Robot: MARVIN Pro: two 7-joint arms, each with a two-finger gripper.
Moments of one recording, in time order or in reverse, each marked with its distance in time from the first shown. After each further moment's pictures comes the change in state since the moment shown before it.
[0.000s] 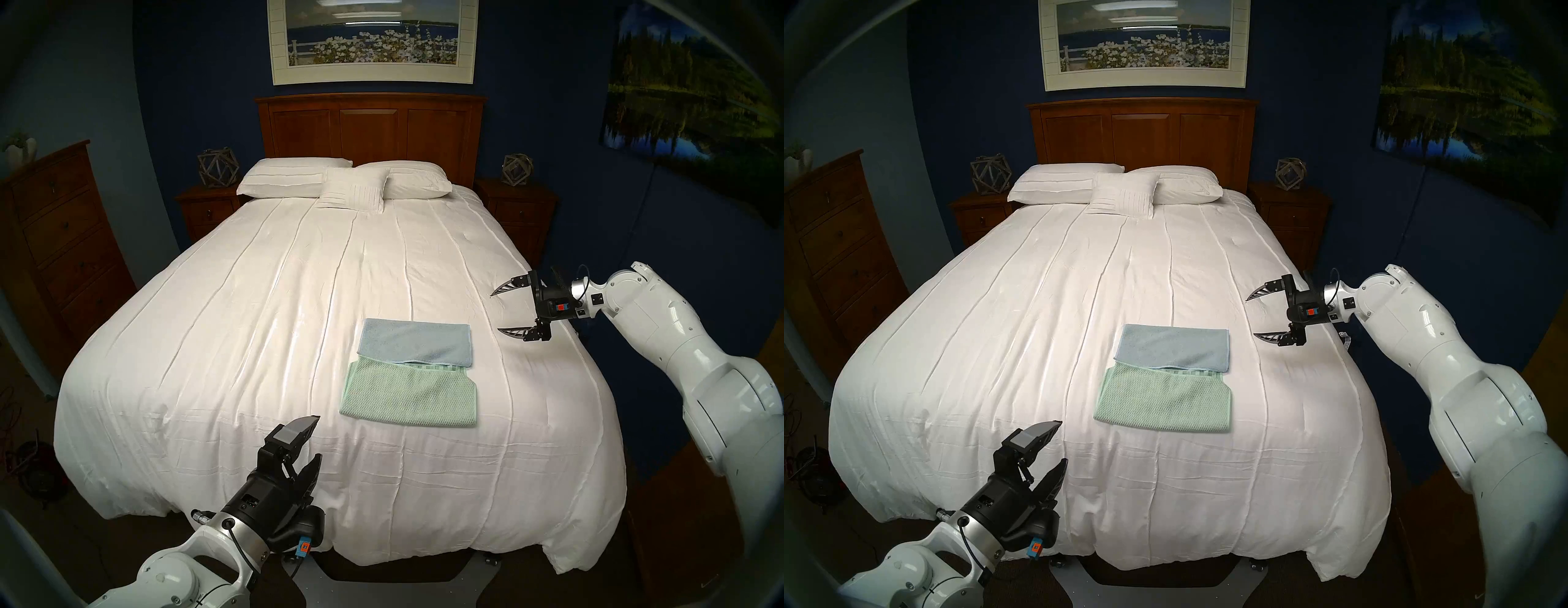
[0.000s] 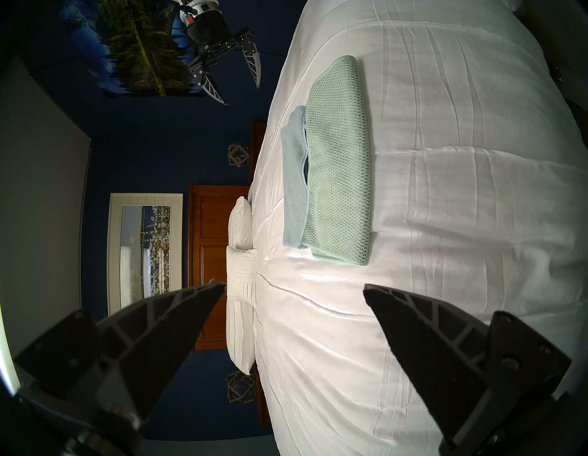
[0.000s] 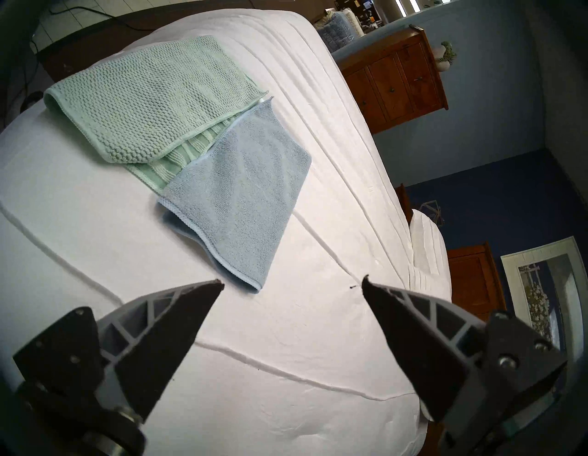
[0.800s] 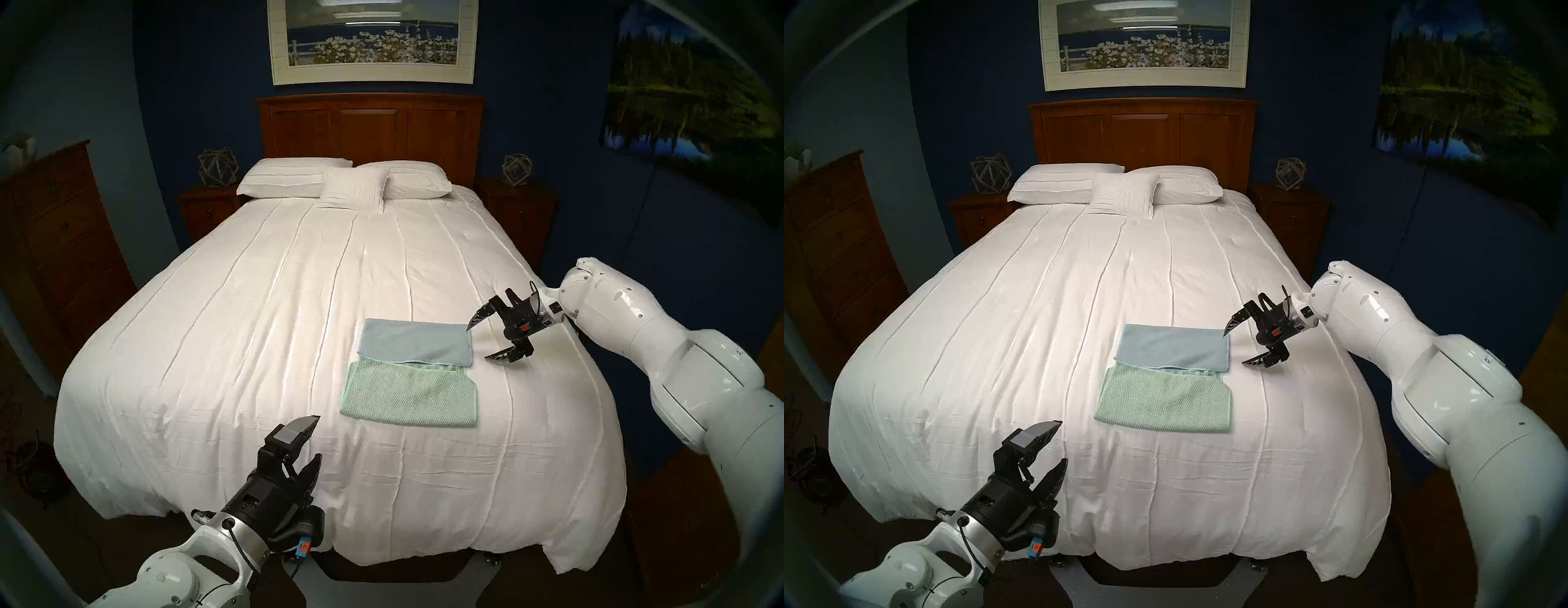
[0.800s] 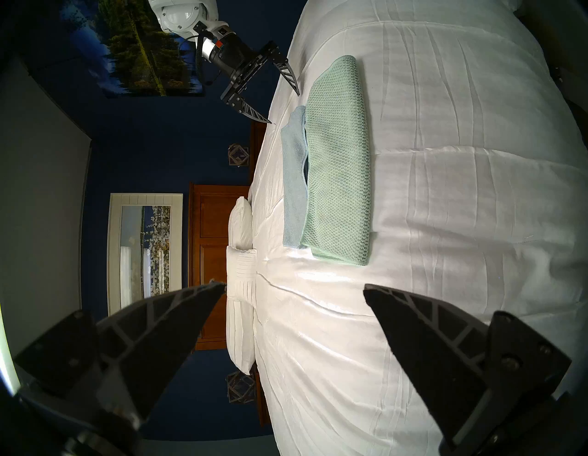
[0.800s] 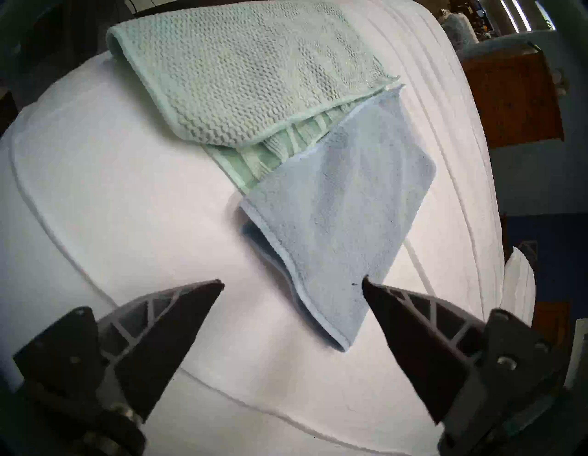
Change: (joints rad) left arm 0.000 0.000 0.000 0.000 0.000 0.000 0.000; right arm 0.133 -0.158 -0.270 0.192 -0.159 -0.010 -0.012
